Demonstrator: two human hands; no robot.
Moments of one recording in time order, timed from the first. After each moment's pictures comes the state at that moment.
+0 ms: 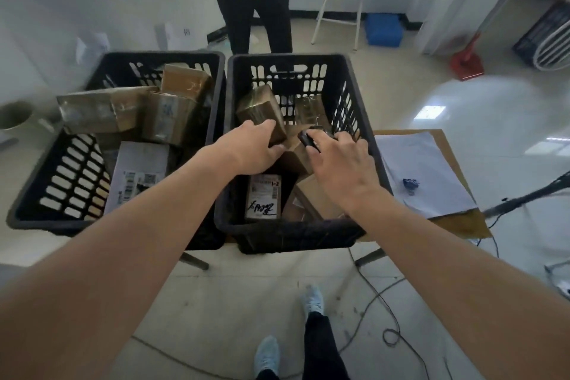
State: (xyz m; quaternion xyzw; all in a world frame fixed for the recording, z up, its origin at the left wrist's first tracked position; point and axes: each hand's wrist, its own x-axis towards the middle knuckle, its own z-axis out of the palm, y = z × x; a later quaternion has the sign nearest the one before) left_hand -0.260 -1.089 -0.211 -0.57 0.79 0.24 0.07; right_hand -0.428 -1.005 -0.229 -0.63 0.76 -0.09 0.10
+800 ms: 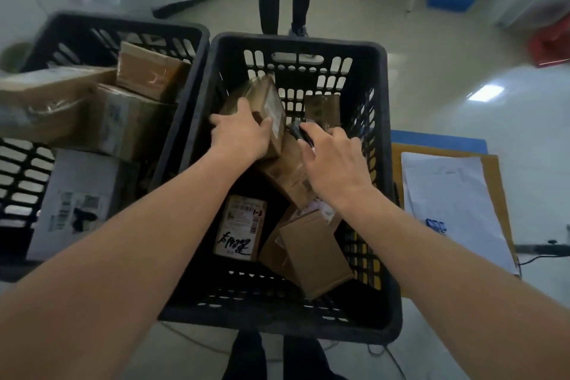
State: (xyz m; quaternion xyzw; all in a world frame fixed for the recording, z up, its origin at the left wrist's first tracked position) left_hand -0.333 -1.232 -0.308 -0.80 0.53 0.28 -0.01; right_hand -0.486 -1.167 -0.310 -0.67 0.71 -0.07 0.21
